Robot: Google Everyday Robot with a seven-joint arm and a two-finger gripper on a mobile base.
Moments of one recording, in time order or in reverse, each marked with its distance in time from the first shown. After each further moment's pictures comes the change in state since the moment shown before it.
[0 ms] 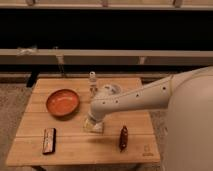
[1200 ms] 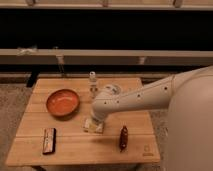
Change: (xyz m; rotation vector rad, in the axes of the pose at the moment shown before) arm -0.033 0.010 -0.004 -0.017 -0.075 0.042
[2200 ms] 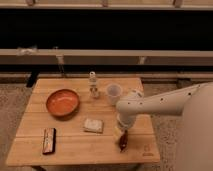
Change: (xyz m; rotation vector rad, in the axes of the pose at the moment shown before) arm -0.152 0.037 0.005 0.033 -0.246 0.364
